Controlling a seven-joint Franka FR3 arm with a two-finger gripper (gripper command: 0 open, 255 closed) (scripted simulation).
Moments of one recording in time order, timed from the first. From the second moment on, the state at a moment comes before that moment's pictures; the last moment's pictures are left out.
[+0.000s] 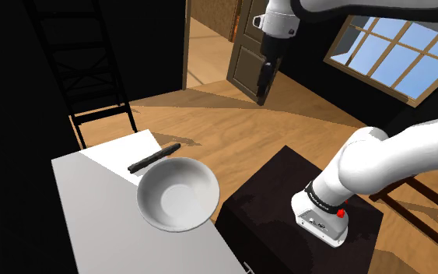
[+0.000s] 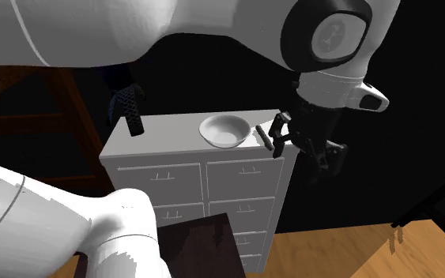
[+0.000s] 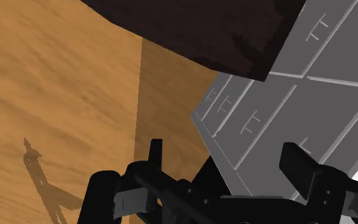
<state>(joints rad) 0.09 -0.58 0.08 -2.31 0.05 1.63 -0.24</state>
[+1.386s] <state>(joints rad) 0.32 -0.08 0.30 -2.11 -0.10 2.07 -0.57</state>
